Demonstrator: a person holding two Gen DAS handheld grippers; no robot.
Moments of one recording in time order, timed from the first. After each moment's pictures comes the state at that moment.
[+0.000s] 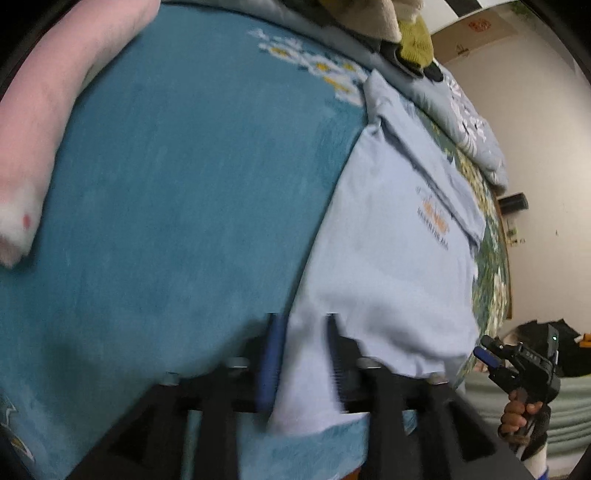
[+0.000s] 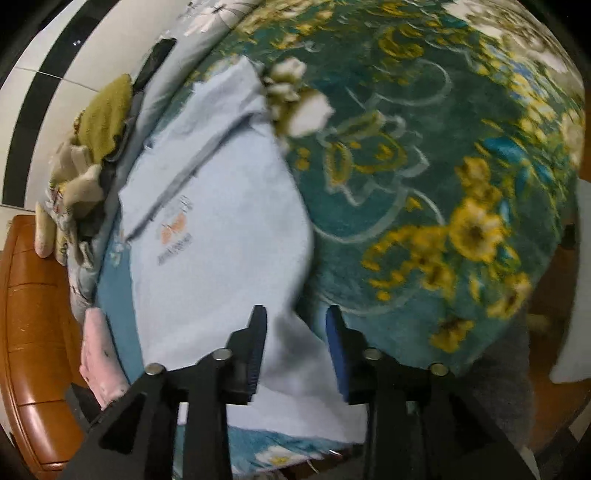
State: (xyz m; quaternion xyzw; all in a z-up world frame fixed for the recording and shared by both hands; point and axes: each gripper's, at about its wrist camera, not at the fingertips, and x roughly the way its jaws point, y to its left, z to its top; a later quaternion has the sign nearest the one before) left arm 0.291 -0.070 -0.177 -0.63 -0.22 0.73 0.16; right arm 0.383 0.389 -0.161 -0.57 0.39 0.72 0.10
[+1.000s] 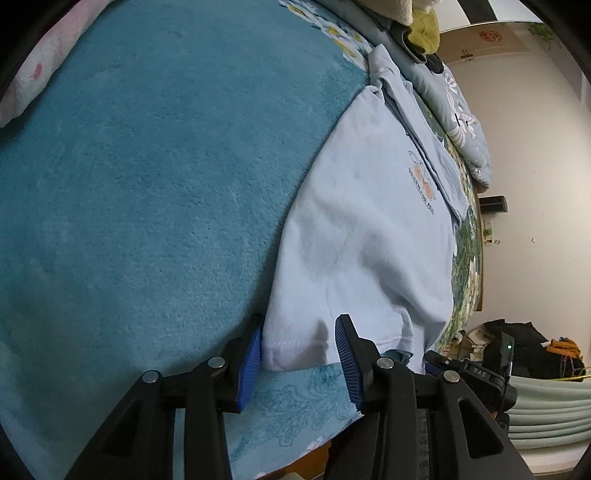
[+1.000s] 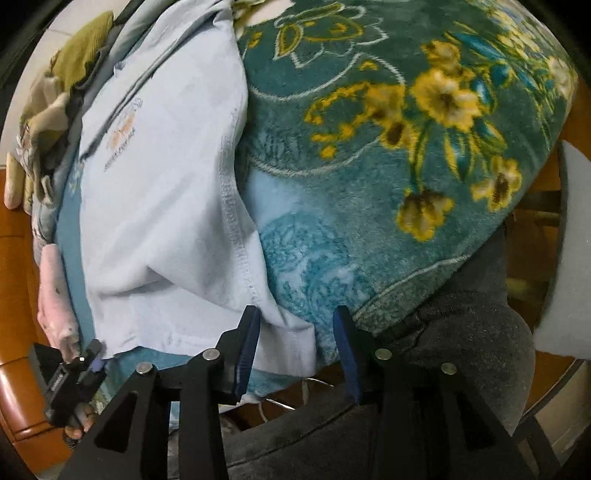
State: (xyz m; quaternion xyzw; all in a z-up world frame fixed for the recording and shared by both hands) left arm 0.329 -0.072 -0.193 -0.65 -0.29 0.68 0.18; right arm 0.411 0.344 -0.195 -0.65 0.33 0.68 0.09
